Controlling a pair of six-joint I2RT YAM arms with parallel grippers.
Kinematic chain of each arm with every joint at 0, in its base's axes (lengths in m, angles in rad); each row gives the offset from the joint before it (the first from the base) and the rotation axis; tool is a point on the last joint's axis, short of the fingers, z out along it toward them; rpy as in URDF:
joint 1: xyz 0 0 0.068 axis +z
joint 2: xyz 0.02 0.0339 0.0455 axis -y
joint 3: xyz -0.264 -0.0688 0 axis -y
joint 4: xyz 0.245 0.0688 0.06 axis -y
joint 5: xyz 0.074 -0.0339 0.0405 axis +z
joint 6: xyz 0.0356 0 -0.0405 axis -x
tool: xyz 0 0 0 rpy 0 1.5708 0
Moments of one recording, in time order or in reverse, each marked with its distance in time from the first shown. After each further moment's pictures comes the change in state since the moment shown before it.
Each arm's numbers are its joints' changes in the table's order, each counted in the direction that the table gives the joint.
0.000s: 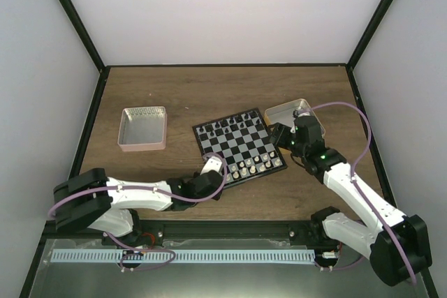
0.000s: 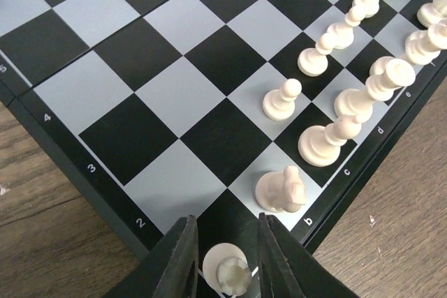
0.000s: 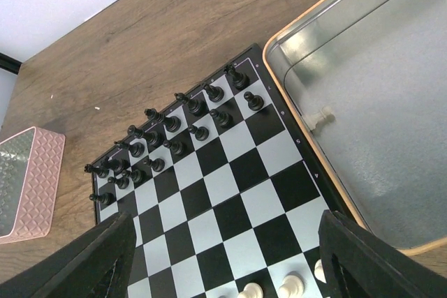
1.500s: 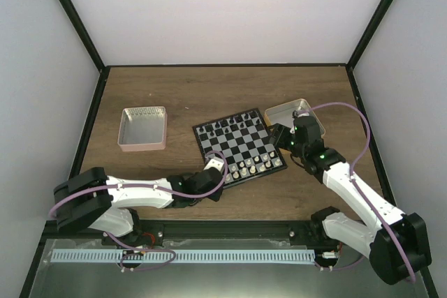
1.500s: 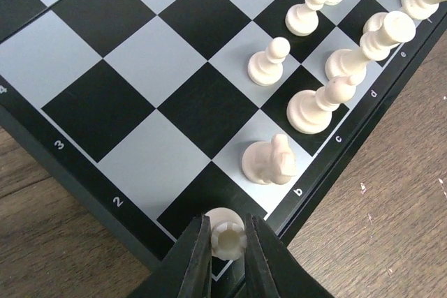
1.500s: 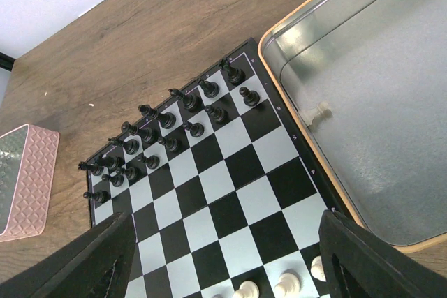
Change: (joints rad) left arm 0.031 -0.002 0.023 -0.071 -0.124 -0.008; right arm 0.000 -0.014 -0.006 0.003 0.000 0.000
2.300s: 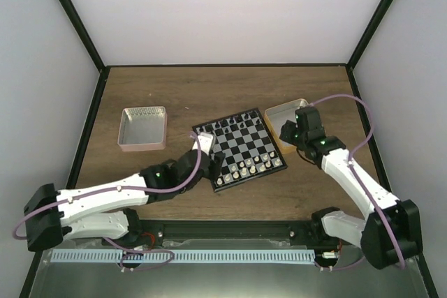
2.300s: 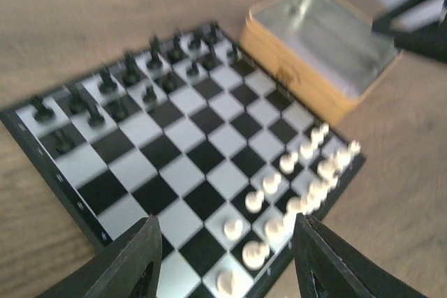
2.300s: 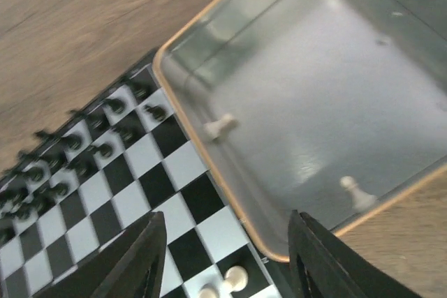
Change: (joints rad) left arm 0.027 0.268 0.147 -0.143 0.140 -0.048; right arm -0.064 -0.096 0.106 -0.163 -0.098 0.047
